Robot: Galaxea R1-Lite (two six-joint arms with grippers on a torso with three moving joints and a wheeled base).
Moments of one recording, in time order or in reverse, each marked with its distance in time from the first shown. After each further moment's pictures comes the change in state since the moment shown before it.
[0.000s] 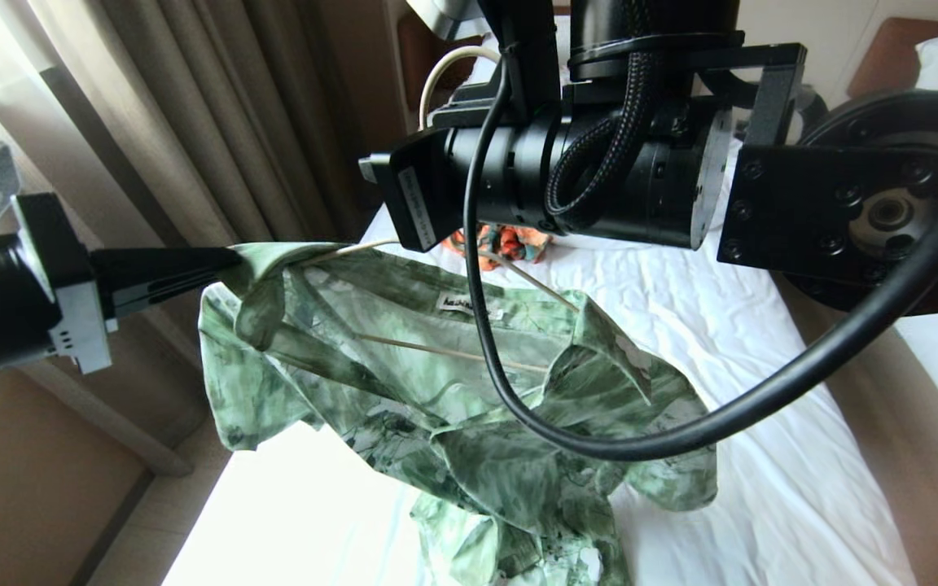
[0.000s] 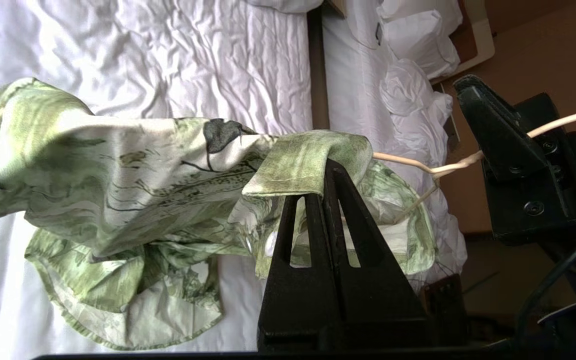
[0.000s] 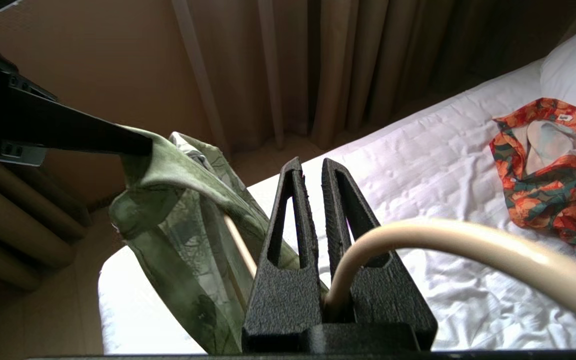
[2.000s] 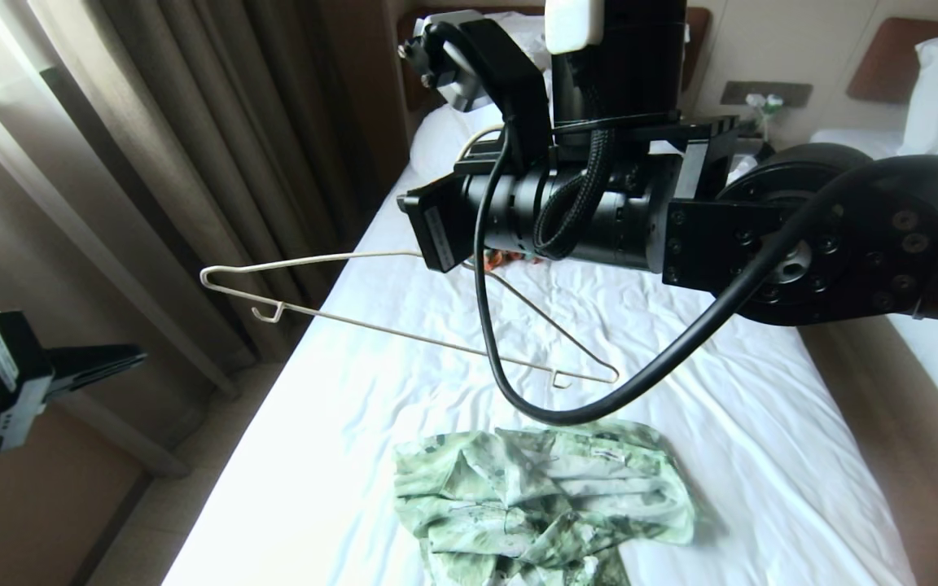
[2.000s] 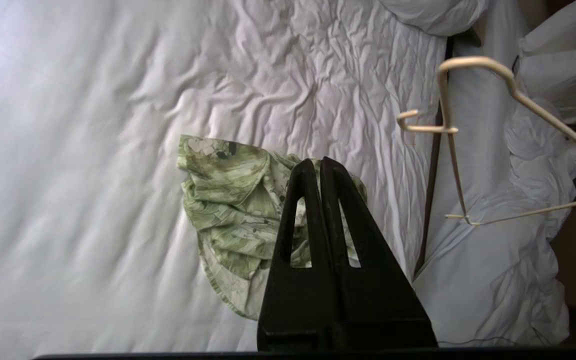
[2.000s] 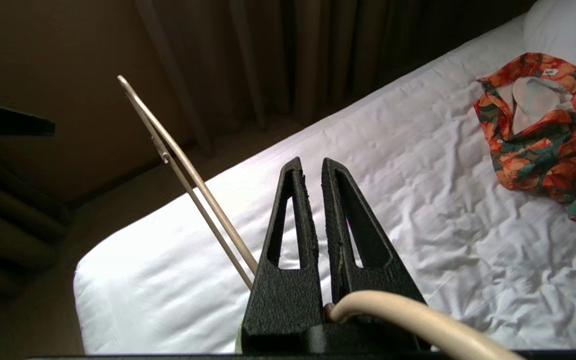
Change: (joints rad) left arm 0.529 0.052 0.143 0.096 -0.218 0.240; right arm -0.067 0.058 0.025 -0.034 -0.010 0.032
